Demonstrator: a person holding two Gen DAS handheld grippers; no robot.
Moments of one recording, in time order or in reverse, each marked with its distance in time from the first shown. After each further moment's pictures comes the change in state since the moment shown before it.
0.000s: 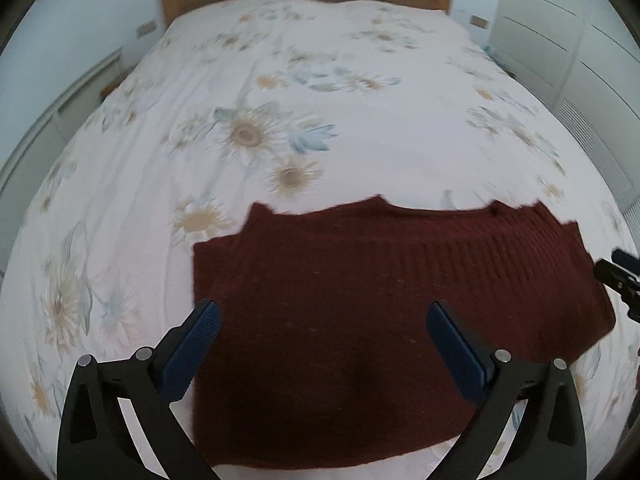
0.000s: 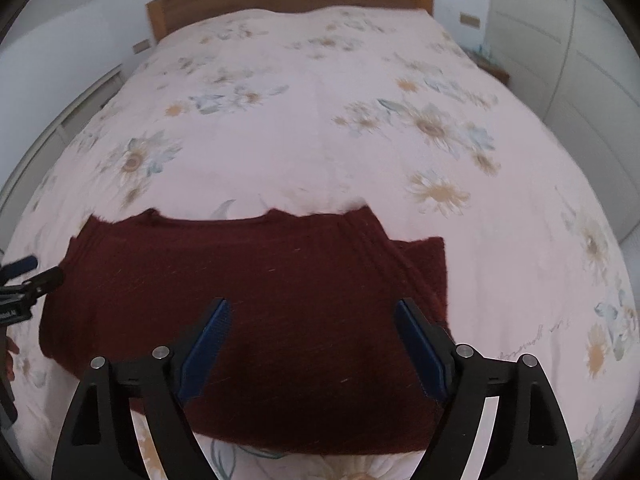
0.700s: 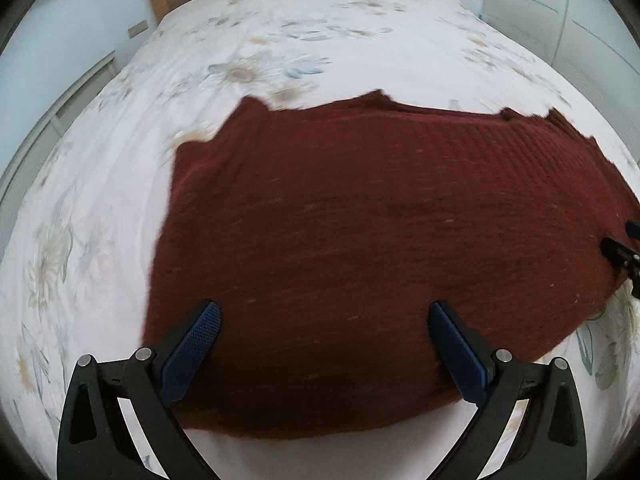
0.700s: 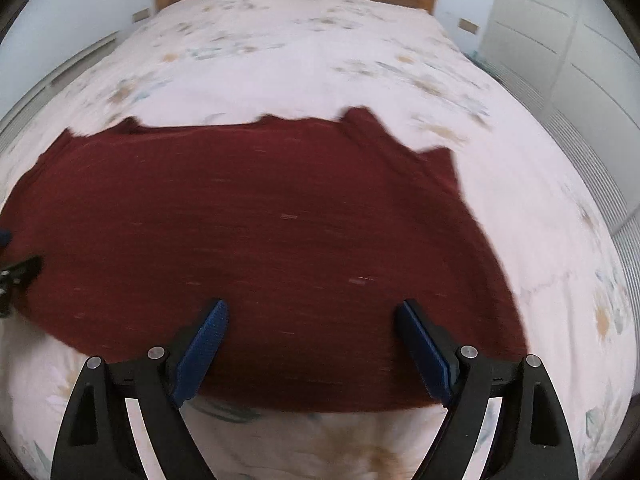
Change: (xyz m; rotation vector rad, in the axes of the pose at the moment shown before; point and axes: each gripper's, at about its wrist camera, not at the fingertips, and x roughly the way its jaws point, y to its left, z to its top) left arm 0.050 0.009 -0.072 0.043 0.051 0.038; right arm 0.043 -0.018 -0.079 -0.003 0.032 -0.085
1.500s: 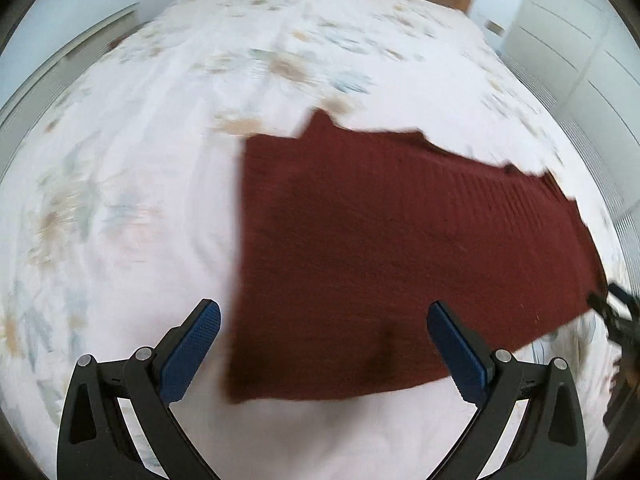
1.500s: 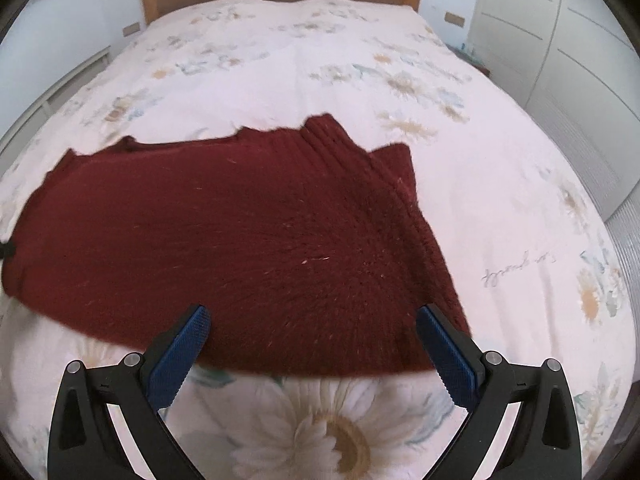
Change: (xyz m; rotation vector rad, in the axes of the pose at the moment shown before) left arm -0.045 0.070 0.004 -0.191 0.032 -0.114; right arm -0.047 -0.013 -0.008 -0.003 -0.015 0.012
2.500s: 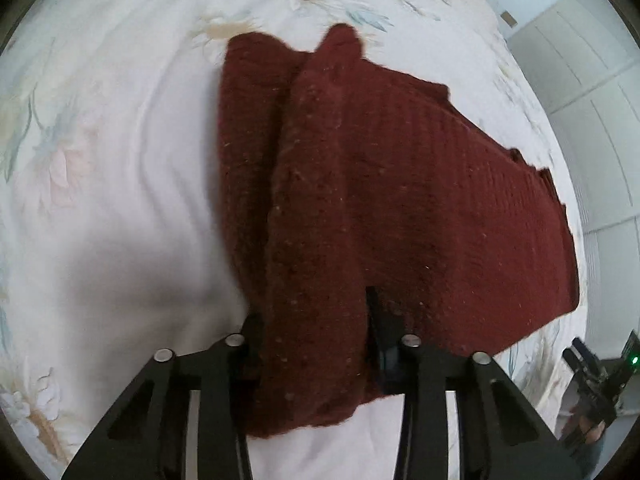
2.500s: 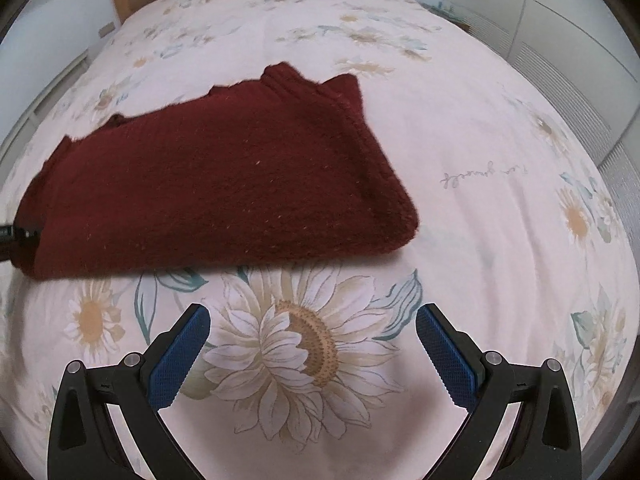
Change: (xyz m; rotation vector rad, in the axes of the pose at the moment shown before) left arm 0.063 0.004 0.025 -0.100 0.233 -0.193; right arm -0.016 -0.039 -0.050 0.140 0.113 0.011
